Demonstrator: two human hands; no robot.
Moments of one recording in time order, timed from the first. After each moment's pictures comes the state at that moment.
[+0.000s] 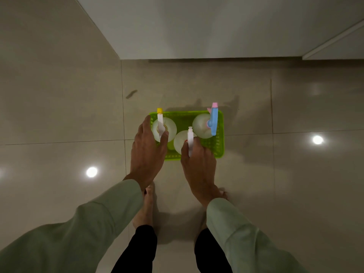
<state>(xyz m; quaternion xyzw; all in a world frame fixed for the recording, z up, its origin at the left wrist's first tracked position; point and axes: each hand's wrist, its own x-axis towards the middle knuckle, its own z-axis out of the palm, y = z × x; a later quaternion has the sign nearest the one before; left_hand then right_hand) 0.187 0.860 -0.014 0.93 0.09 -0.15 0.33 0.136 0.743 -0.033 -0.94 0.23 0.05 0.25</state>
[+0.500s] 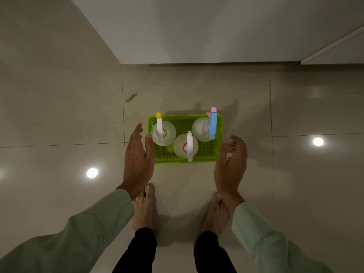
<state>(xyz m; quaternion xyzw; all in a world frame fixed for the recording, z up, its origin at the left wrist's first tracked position) 0.174 0.882 -0.024 0.90 0.12 -0.14 0.39 0.120 0.674 -0.040 -0.84 0.38 -0.07 0.39</state>
